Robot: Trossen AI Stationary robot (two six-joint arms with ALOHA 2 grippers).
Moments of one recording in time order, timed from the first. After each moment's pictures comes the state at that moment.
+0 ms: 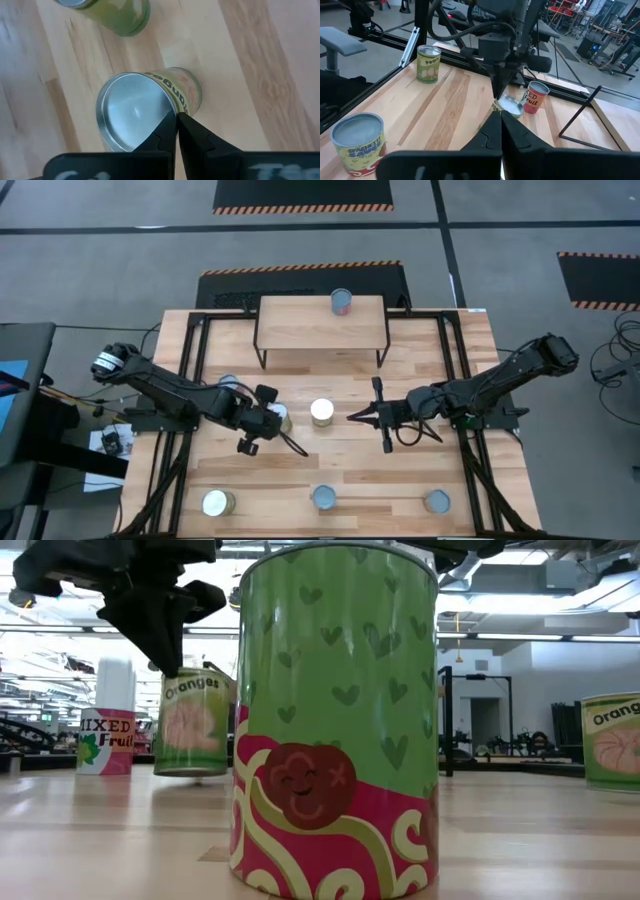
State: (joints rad) left arm -0.34 1.43 1.03 -0.83 -0.25 0.06; right arm 0.32 1.20 0.68 0.32 0.24 -0.19
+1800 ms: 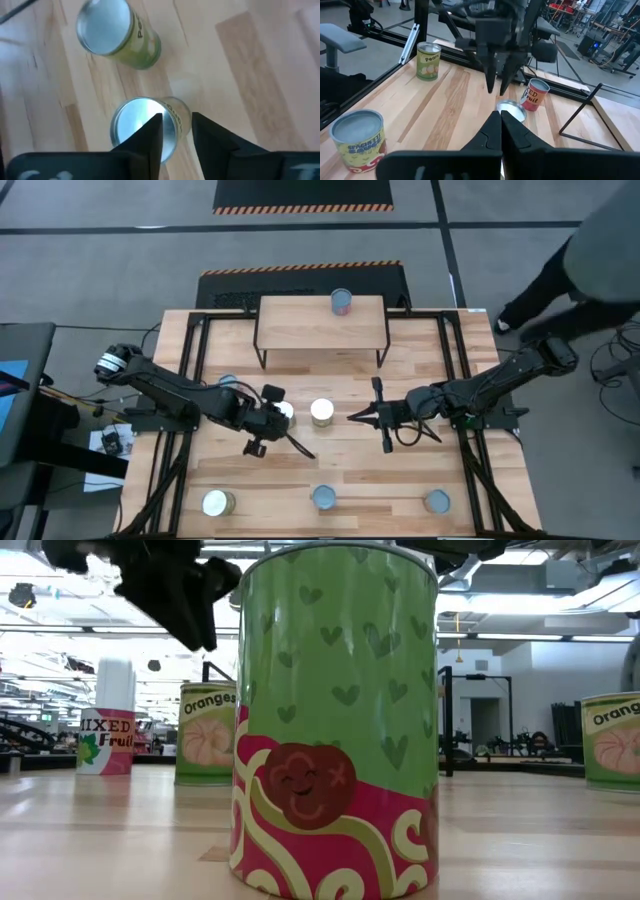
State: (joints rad) left arm -0.33 1.44 1.11 -0.79 -0.27 0.09; right arm 0.32 1.20 0.68 0.31 0.23 -0.19
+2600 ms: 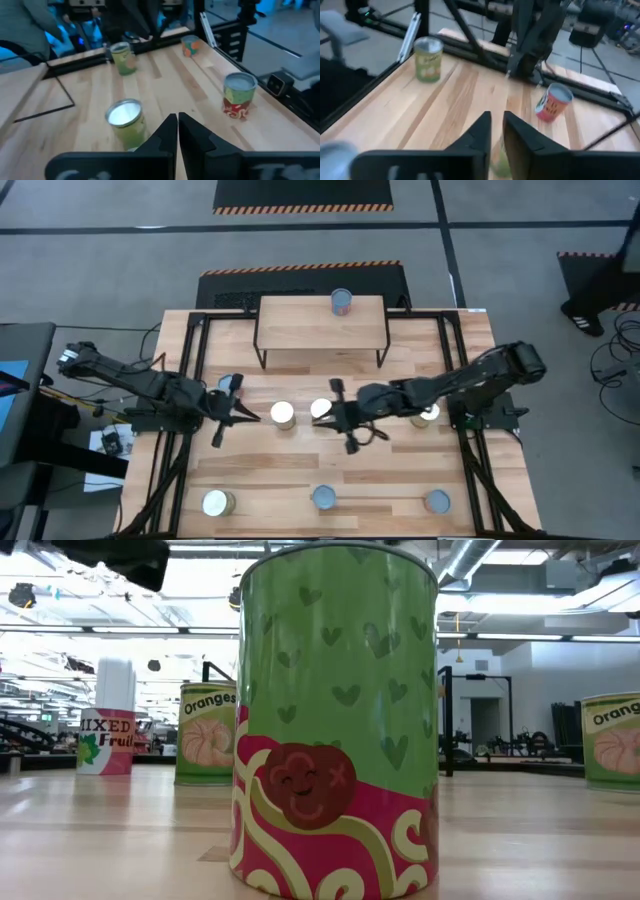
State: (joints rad) left arm -0.33 0.63 0.48 -0.14 -0.13 0.11; right arm 0.21 1.59 1.14 0.13 0.07 -0.20
